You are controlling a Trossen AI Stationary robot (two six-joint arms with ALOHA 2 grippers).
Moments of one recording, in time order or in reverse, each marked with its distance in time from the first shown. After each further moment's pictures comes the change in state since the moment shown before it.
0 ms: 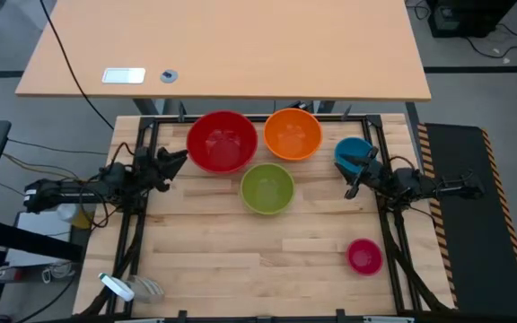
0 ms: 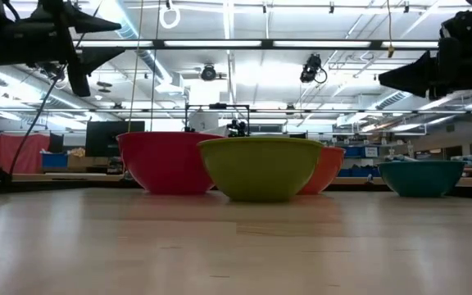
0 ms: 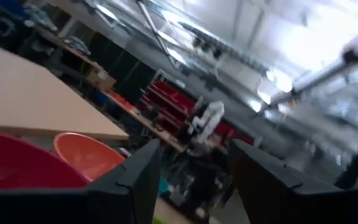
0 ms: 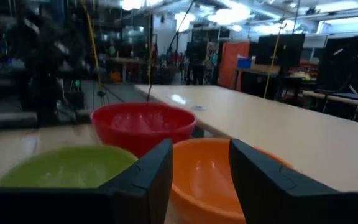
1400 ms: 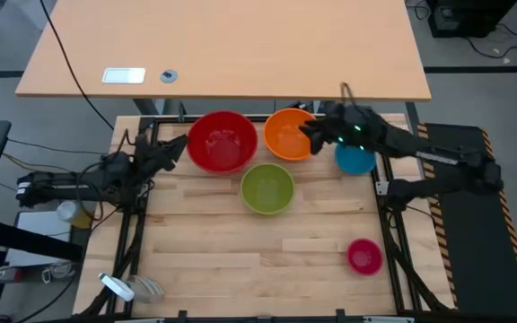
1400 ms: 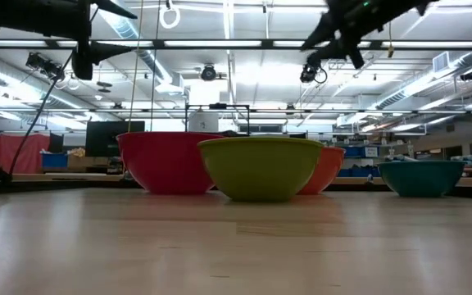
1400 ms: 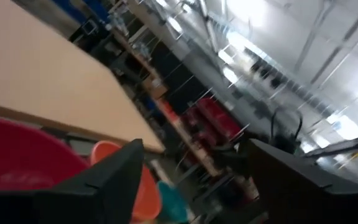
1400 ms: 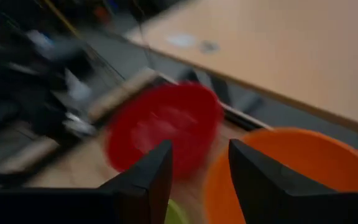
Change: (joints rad) left arm 0.000 0.224 0.286 -0.236 -0.242 -0.174; right arm -0.479 1.060 0.933 -0.392 -0.500 0.545
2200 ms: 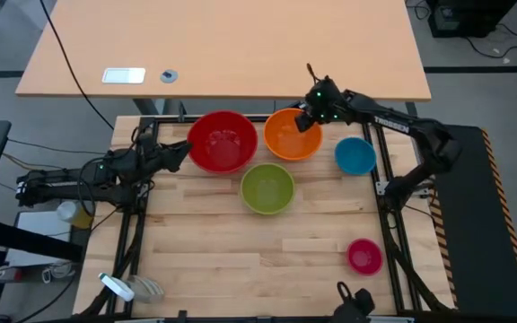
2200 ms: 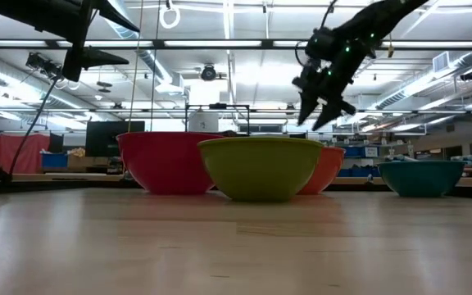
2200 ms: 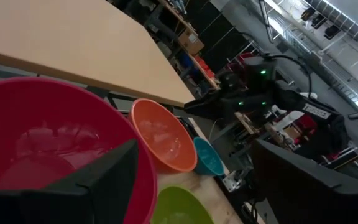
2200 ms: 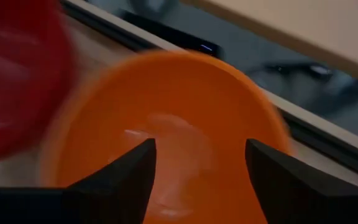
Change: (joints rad) left arm 0.000 0.013 0.144 -0.402 0.030 -0.106; right arm -0.347 0.461 0.248 -0.324 -0.098 -0.091
